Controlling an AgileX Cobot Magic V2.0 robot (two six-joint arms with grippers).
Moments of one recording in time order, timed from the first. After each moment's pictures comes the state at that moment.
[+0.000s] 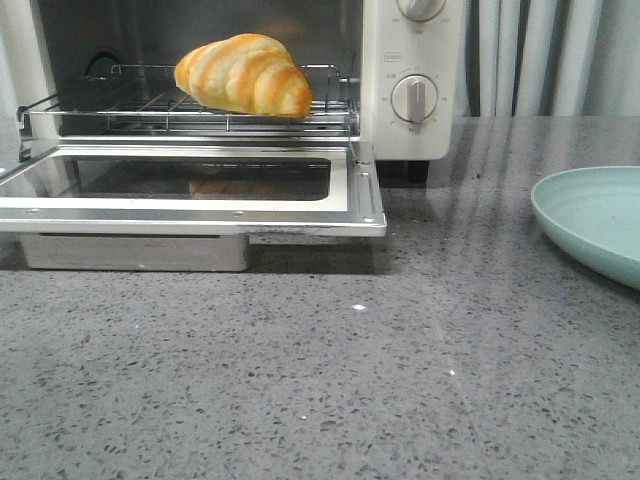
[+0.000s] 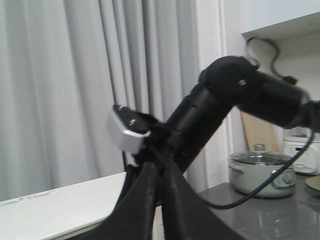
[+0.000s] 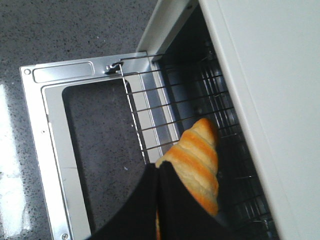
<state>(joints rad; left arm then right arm) -0.61 0.40 -0.67 -1.73 0.13 1.72 0.78 1.88 -2.31 -0.01 1.26 -0.54</state>
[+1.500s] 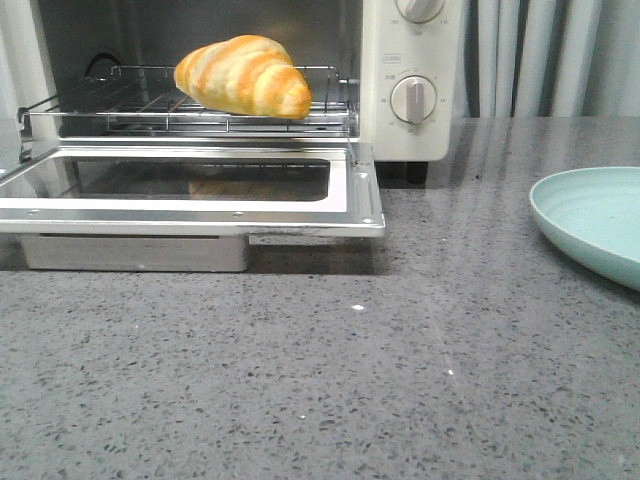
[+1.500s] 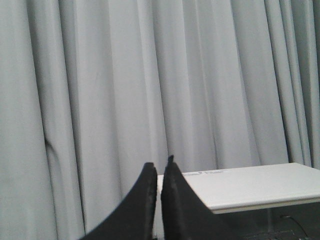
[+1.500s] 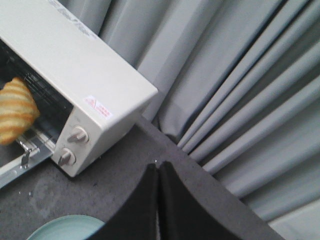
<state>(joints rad) -0.61 0.23 -0.59 -1.67 -0.37 1.88 0.80 0.94 -1.75 -0.53 1.27 -0.23</state>
